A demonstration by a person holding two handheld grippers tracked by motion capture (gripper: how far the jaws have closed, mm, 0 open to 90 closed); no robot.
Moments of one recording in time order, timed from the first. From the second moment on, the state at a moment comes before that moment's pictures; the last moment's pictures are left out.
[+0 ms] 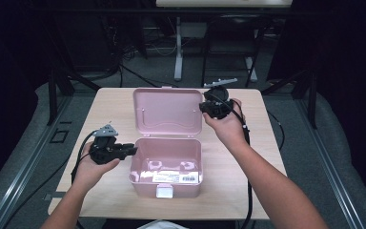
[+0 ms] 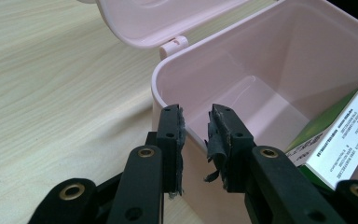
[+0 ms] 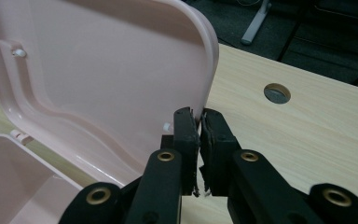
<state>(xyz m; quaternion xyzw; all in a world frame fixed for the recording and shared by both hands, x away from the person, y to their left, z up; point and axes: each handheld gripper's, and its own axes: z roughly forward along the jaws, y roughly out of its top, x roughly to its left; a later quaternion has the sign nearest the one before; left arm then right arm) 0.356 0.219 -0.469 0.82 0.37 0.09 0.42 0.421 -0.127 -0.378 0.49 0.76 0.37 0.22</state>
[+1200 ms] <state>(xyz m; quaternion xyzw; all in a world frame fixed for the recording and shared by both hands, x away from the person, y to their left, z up) 0.355 0.219 -0.469 0.82 0.37 0.09 0.42 0.365 -0.134 -0.377 0.44 0.76 0.41 0.25</state>
